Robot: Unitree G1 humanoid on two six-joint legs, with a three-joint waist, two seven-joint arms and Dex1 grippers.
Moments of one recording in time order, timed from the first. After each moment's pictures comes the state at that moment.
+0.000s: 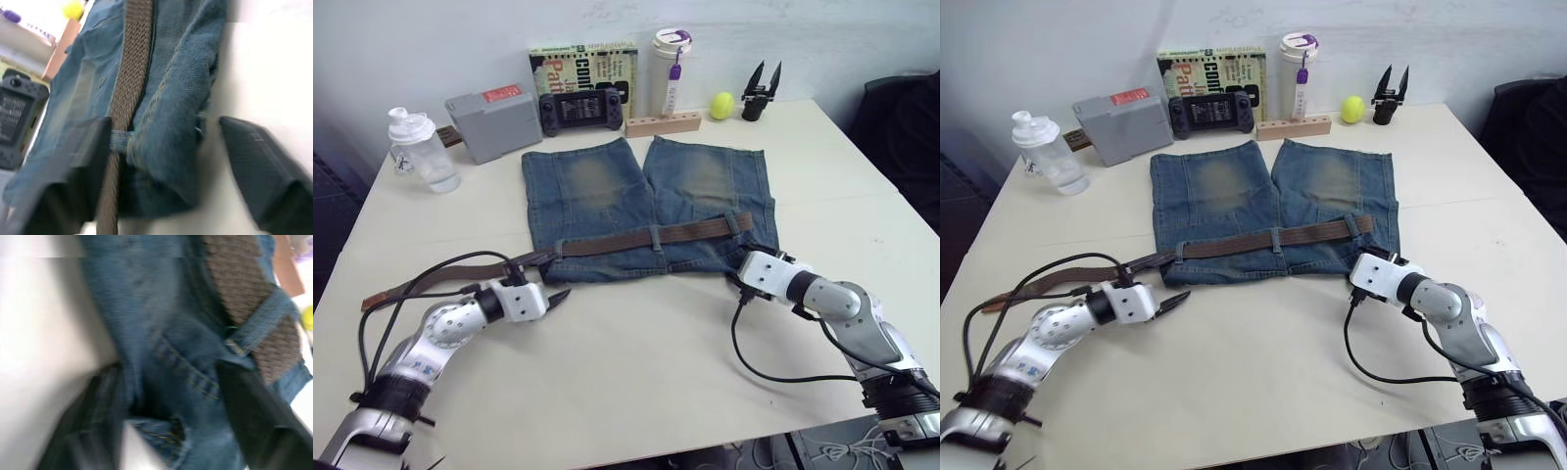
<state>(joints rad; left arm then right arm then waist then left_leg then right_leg) -0.21 0.79 -0.19 0.29 0.07 -0.60 -0.45 -0.31 -0.73 0.10 0.14 -0.22 -0.07 0.63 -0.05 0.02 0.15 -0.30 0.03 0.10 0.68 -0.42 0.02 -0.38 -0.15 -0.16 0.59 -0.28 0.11</state>
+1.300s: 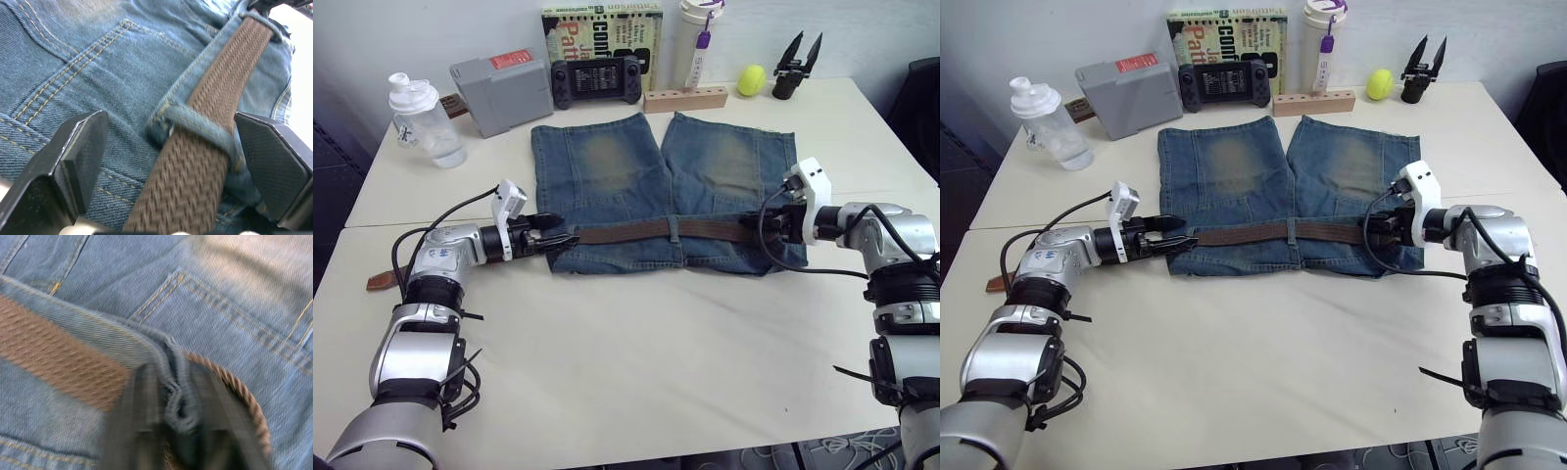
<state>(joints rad) -0.93 0.57 -0.01 1.00 -0.30 0.17 -1.17 -0.89 -0.72 0.00 0.60 0.24 0.72 0.99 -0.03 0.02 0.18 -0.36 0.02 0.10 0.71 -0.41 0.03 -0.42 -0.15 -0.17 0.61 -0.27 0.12</state>
